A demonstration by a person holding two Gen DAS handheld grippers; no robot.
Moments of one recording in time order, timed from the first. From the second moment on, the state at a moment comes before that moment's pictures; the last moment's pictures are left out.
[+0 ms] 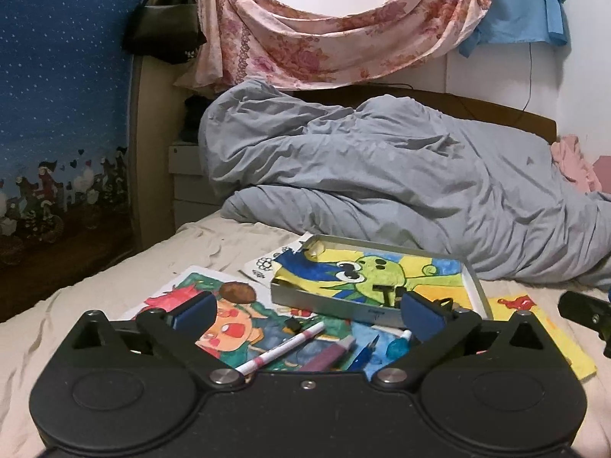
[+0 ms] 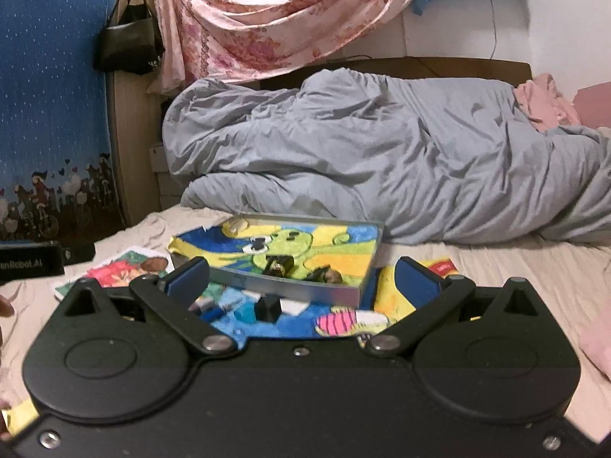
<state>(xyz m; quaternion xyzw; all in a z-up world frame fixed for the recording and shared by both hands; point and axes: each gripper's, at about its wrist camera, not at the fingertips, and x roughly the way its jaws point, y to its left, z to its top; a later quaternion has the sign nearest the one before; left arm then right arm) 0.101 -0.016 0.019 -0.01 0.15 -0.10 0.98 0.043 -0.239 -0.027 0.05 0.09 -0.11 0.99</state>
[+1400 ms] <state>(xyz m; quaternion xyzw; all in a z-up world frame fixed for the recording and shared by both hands) 0.066 -0.007 -0.019 0.00 0.16 -0.04 0.99 0.031 -0.224 -0.055 0.06 0.11 -0.15 0.98</state>
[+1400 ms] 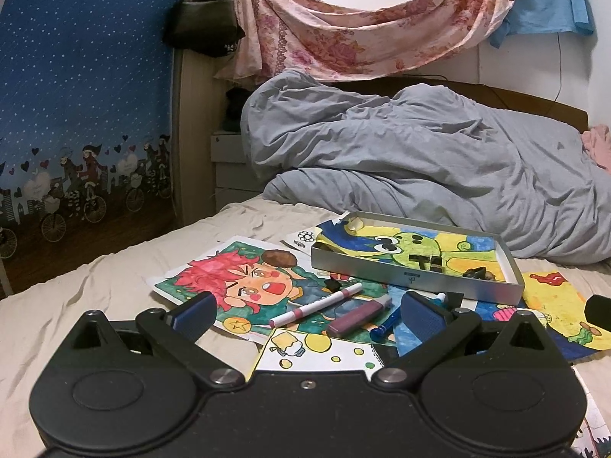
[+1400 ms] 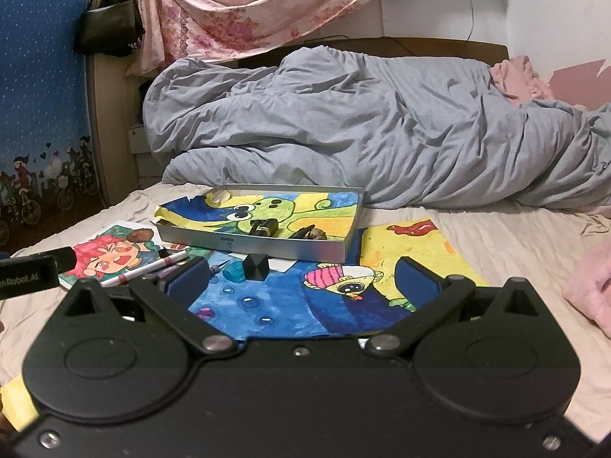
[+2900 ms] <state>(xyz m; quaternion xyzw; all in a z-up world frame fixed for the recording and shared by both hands) 0.072 -0.003 -0.027 0.00 0.17 -0.03 0.99 0.046 -0.228 -0.057 0.05 0.13 -0.12 0.98</state>
